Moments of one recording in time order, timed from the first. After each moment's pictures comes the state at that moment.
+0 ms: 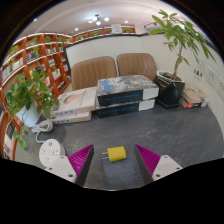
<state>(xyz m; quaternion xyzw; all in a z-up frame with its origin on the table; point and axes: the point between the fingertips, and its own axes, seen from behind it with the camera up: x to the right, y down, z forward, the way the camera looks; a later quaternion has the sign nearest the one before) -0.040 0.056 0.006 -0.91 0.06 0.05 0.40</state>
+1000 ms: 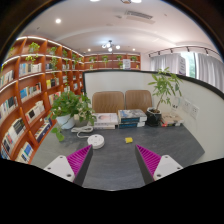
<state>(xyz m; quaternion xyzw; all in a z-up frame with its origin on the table) -0.135 -0.195 0.221 -0.85 0.02 0.00 0.53</state>
